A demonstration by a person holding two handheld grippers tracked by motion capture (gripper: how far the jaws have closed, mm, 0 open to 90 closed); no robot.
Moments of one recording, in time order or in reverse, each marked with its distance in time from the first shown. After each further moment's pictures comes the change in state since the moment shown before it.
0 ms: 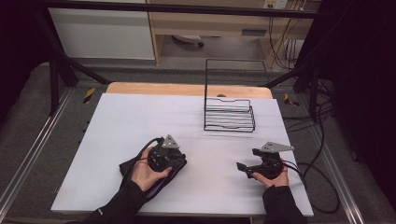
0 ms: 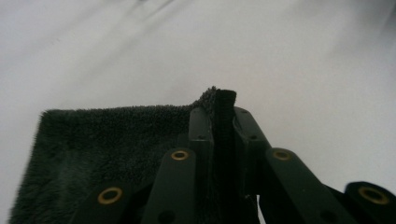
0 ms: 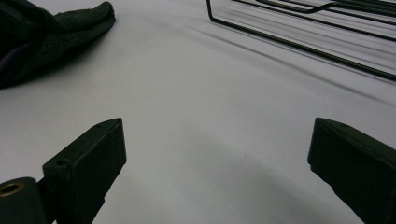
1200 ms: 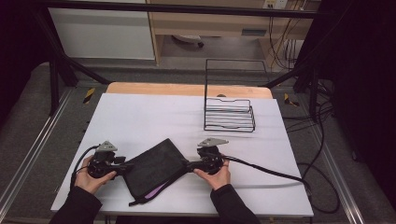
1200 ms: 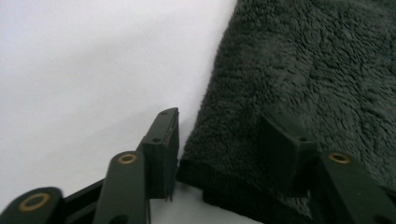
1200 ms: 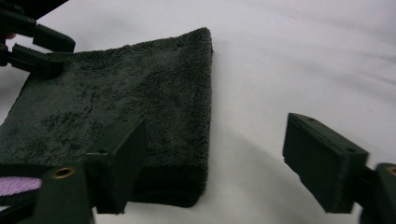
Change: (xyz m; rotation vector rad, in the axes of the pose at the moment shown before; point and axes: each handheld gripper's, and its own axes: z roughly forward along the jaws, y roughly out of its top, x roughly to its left) left arm 0.096 -0.126 -0.080 -0.036 0.118 -0.248; right arm 0.126 0.054 0.119 0.051 0.048 0.052
